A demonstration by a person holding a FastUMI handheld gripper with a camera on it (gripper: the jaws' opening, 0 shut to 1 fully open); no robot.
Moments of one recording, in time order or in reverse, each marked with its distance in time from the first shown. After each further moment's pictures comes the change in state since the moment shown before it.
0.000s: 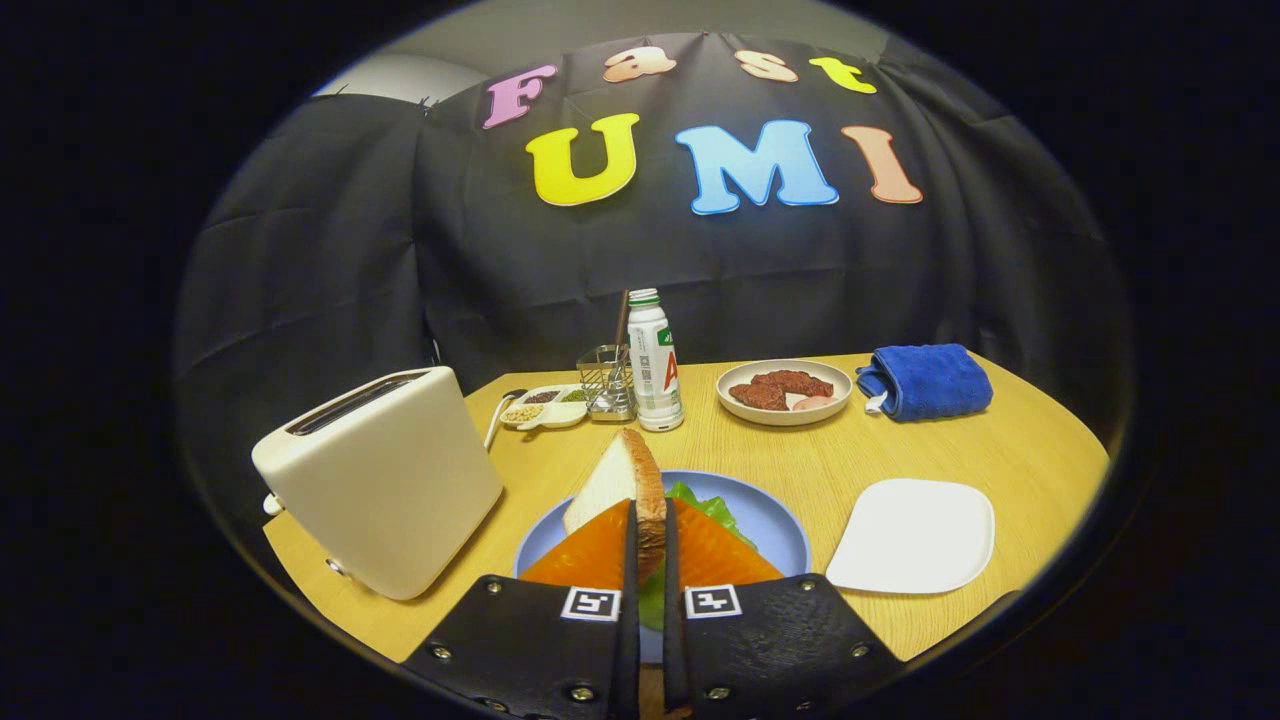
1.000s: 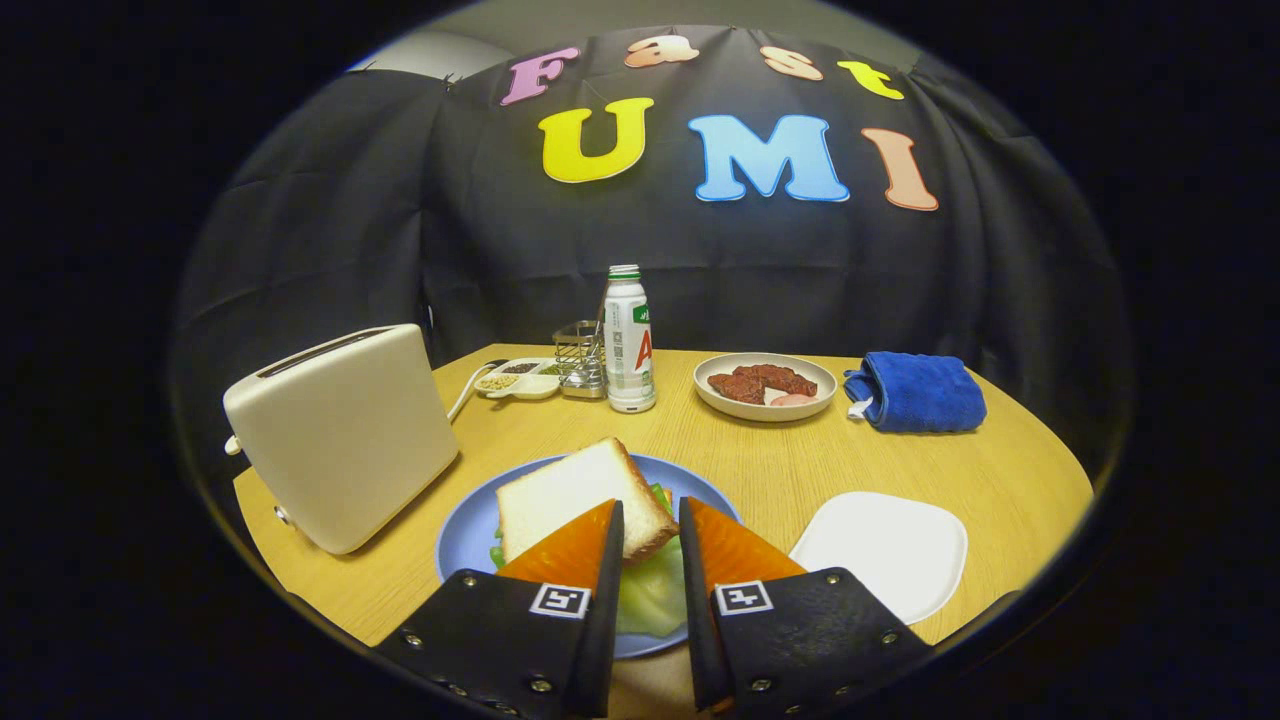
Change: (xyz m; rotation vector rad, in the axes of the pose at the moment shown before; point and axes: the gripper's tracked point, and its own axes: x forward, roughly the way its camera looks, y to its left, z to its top) arm 0.010 -0.043 -0.015 -0.089 0.046 -0.001
